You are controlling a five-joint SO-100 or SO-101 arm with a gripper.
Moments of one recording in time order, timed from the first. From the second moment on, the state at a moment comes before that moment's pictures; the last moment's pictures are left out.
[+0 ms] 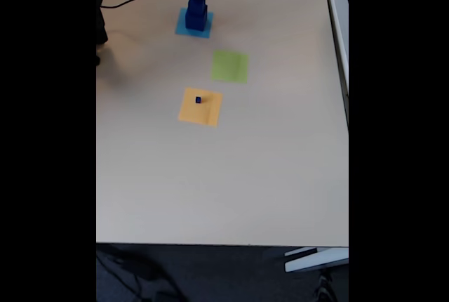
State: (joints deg) arm -20.7 64.1 47.2 99.3 113.6
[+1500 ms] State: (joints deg) arm 5.8 66.1 52.8 80.5 80.9
